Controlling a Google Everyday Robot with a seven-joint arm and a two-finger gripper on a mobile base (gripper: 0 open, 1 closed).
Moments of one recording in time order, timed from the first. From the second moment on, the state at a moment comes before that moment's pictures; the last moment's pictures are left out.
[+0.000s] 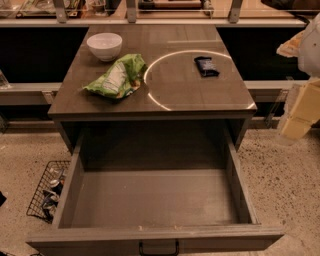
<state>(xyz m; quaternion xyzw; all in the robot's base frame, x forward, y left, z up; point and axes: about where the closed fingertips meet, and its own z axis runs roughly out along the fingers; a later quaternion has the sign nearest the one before) 0.438 -0.213 0.989 -0.60 0.78 -0.05 0.18</state>
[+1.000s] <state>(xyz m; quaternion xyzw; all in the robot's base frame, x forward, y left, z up) 0.481 -0.246 0.978 -0.52 0.81 -0.08 0.27</state>
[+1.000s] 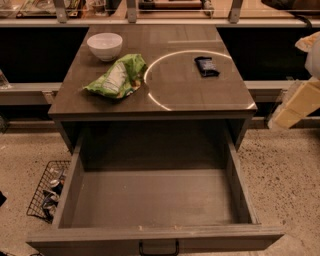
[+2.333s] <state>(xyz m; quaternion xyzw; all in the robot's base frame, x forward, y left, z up) 0.653 -0.299 1.008 -0.33 0.77 -0.05 0.55</state>
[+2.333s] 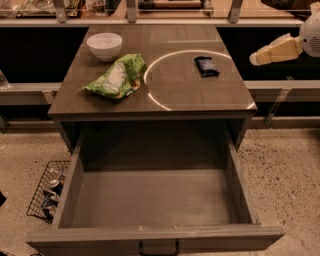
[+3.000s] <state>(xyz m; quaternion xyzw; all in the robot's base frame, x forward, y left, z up) 0.683 -0.276 0.993 -0.30 0.76 -0.02 0.57</state>
